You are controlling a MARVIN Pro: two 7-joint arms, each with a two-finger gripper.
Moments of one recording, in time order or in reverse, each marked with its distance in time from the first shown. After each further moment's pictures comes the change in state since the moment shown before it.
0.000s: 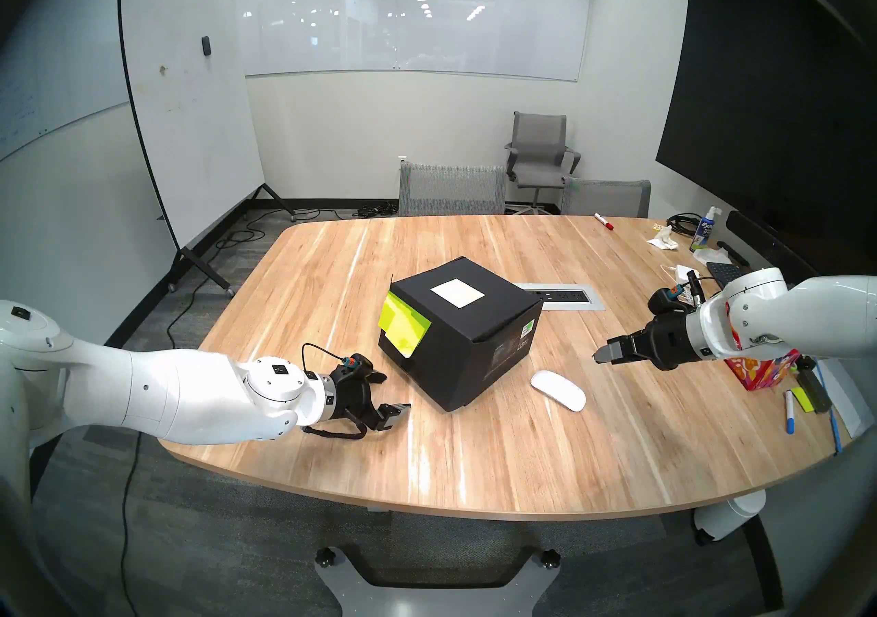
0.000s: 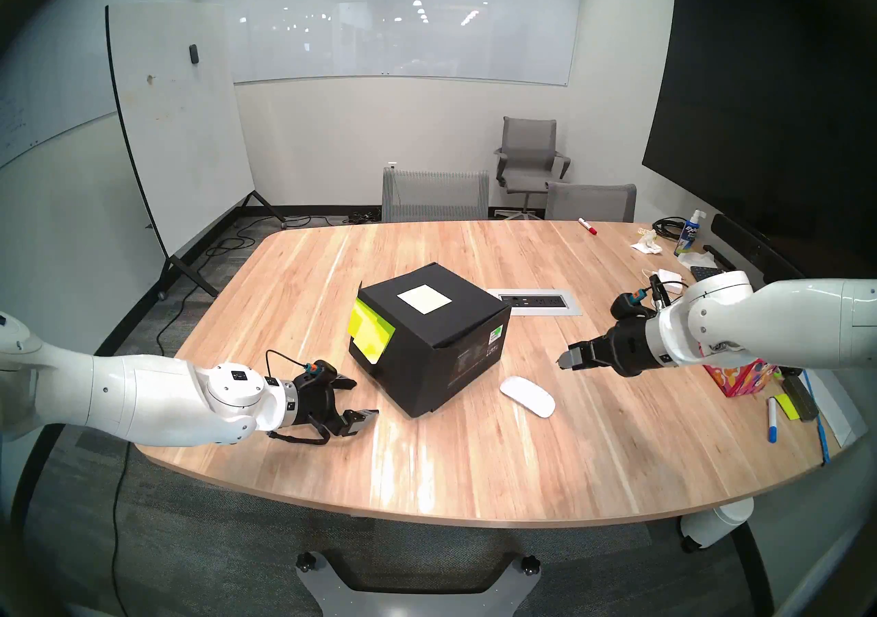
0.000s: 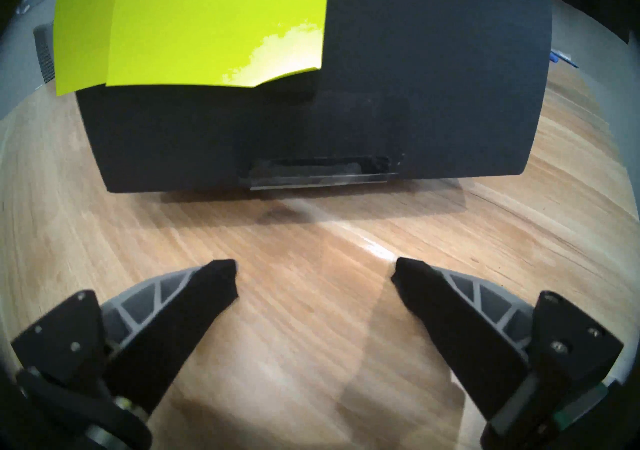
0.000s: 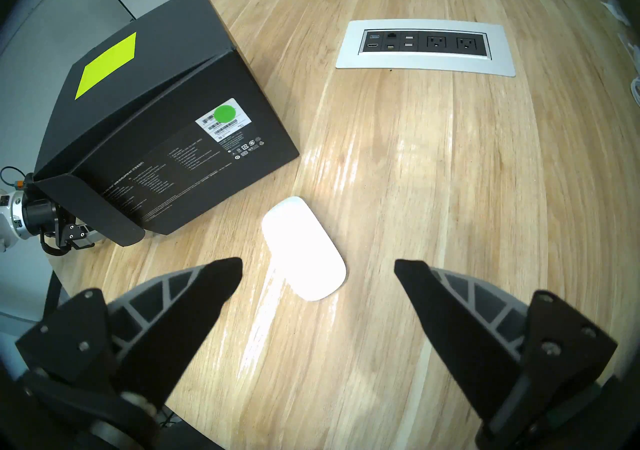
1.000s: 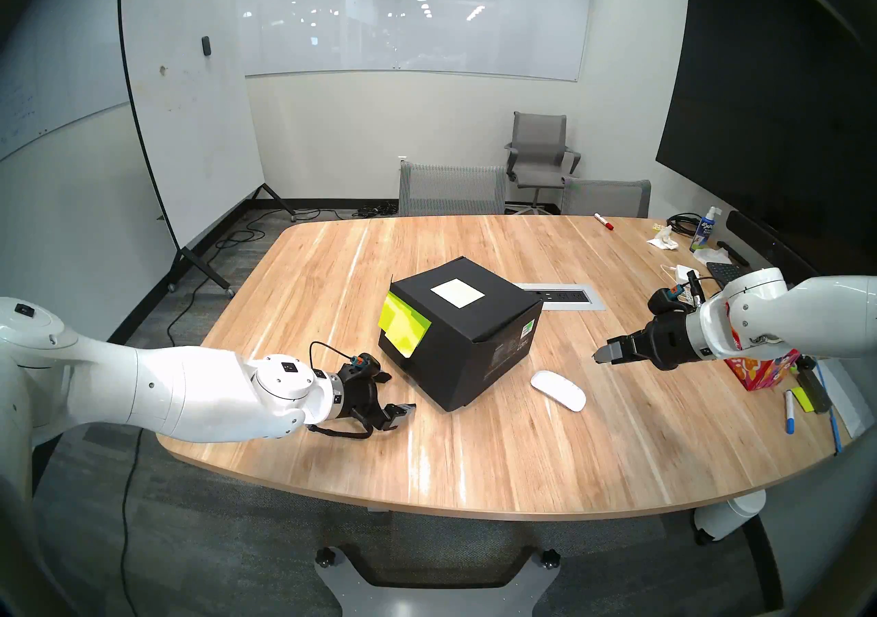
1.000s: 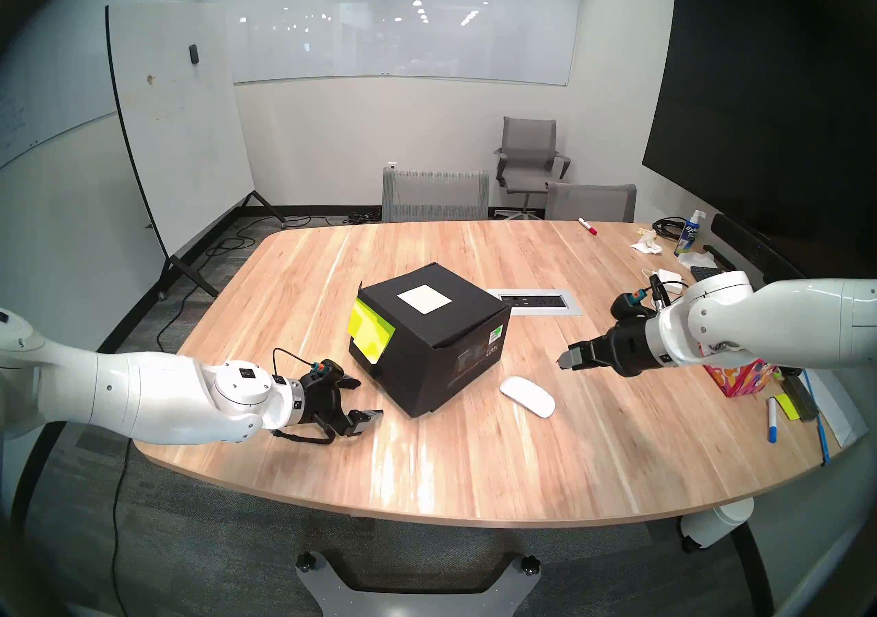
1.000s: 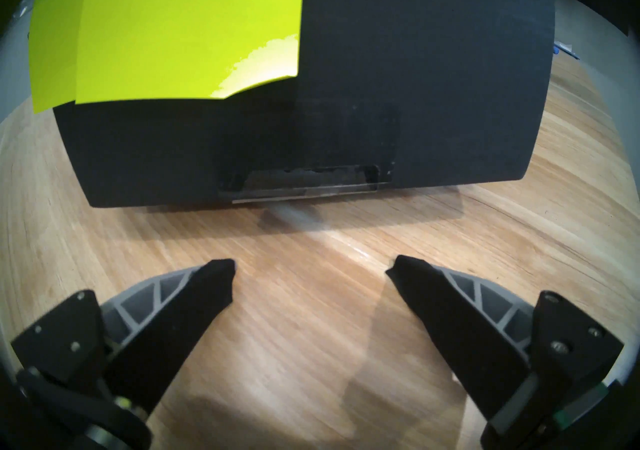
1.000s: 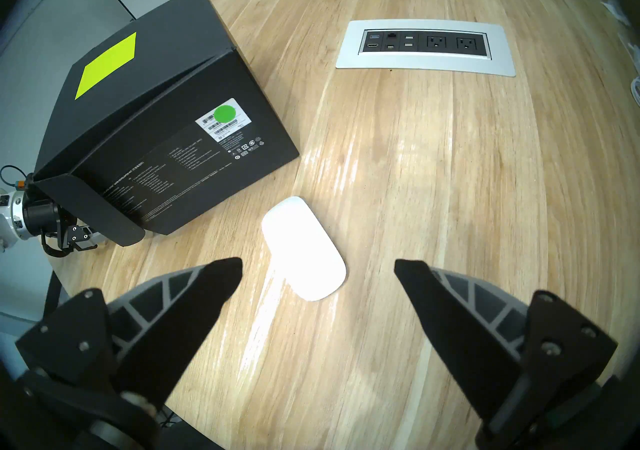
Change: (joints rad) left arm -0.008 -0.014 -0.007 -0.010 0.007 0.042 0.013; right arm 0.000 0.000 0.000 0.000 0.000 0.000 0.000
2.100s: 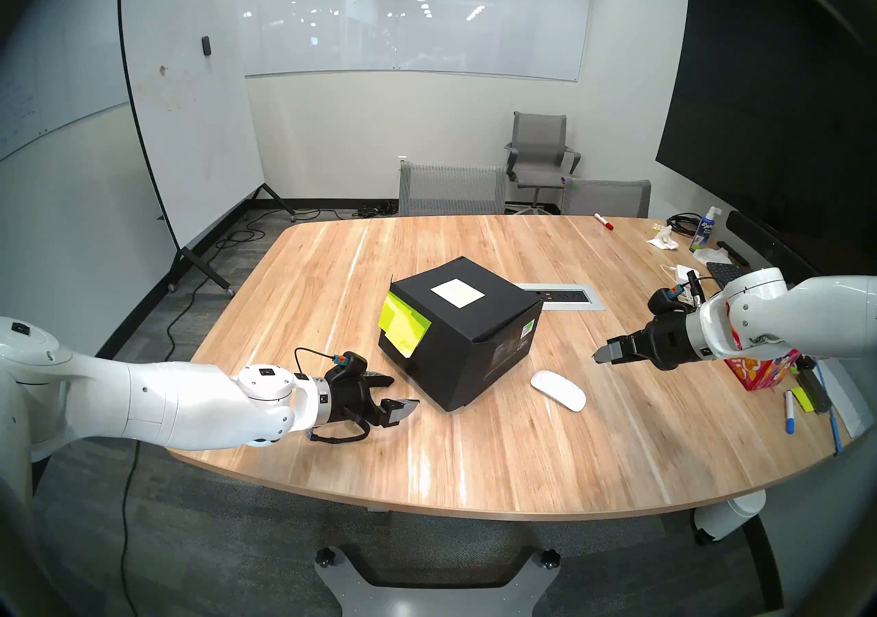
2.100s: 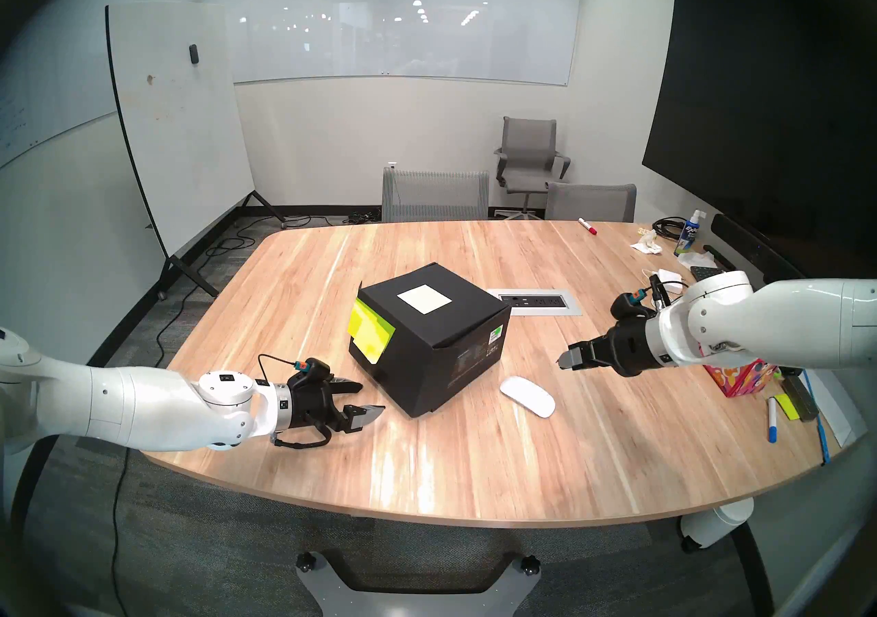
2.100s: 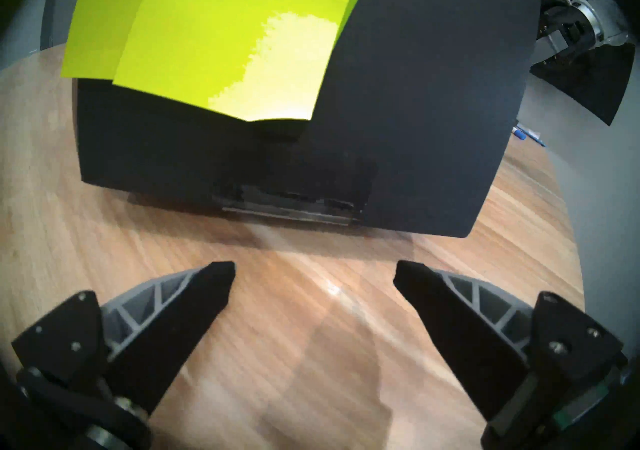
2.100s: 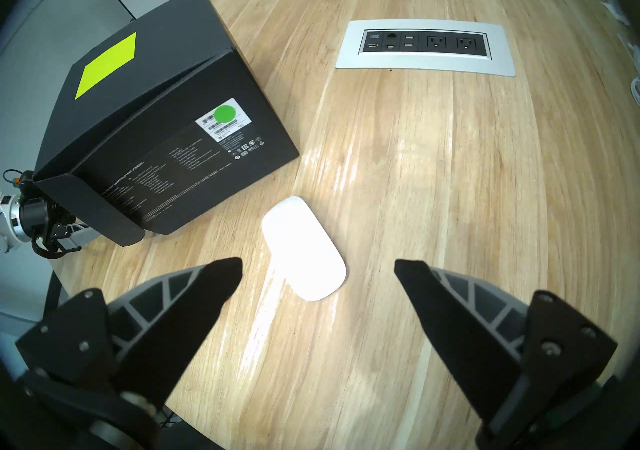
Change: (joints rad) left arm 0.087 0.034 -0.062 0.070 -0.184 -0.138 -0.225; right arm 0.000 0.000 0.000 0.000 0.000 0.000 0.000
